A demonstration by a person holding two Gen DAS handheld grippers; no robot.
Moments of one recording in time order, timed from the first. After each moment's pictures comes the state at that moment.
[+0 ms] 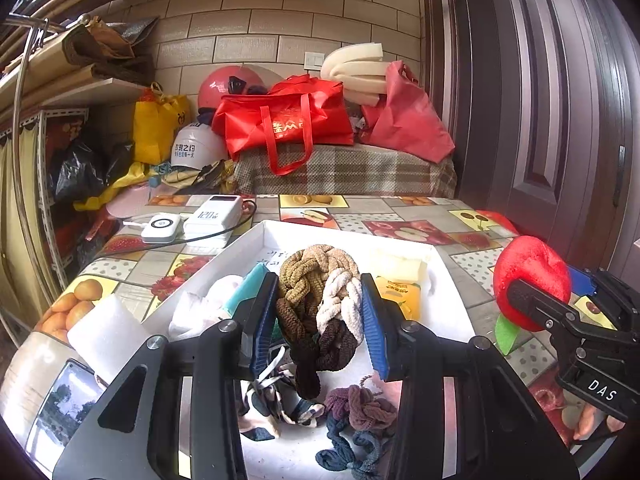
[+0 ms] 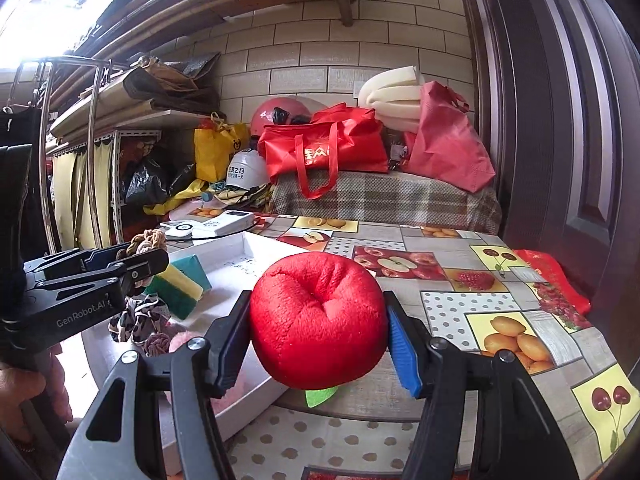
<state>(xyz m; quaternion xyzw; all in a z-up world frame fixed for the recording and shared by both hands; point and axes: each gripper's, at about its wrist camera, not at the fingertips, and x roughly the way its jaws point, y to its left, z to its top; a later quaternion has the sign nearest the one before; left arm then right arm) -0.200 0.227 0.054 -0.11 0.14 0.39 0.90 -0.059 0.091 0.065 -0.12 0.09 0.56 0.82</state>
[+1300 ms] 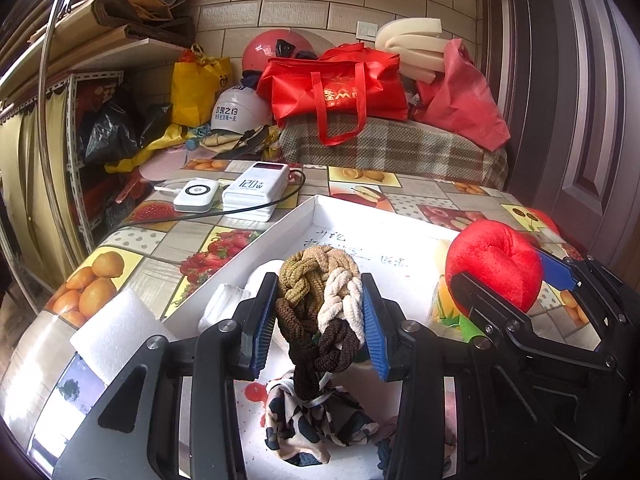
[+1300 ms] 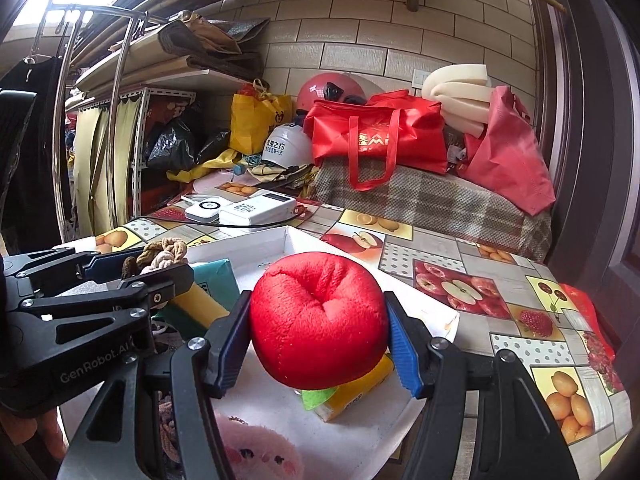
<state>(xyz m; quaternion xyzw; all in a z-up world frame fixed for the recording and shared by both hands) -0.193 0.272 0.046 -0.16 0.18 0.45 0.86 -0.080 0.183 0.058 -0.19 0.09 0.59 0.78</state>
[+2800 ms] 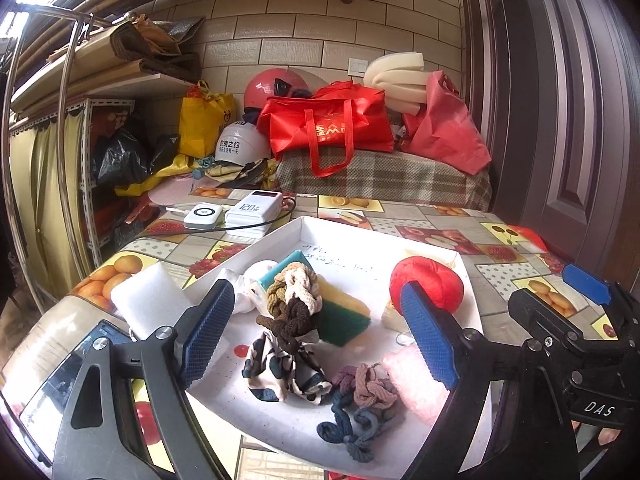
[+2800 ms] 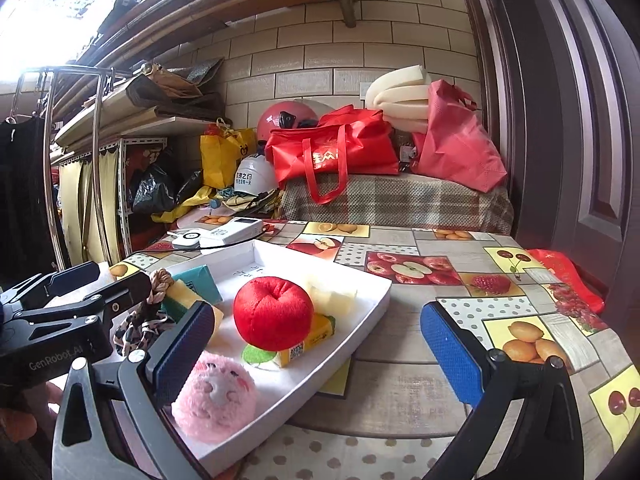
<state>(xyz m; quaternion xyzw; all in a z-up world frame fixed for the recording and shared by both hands) -0.214 0.200 0.054 -0.13 0.12 0.46 0.87 -0.057 0.093 0.066 -0.10 0.10 0.57 0.81</state>
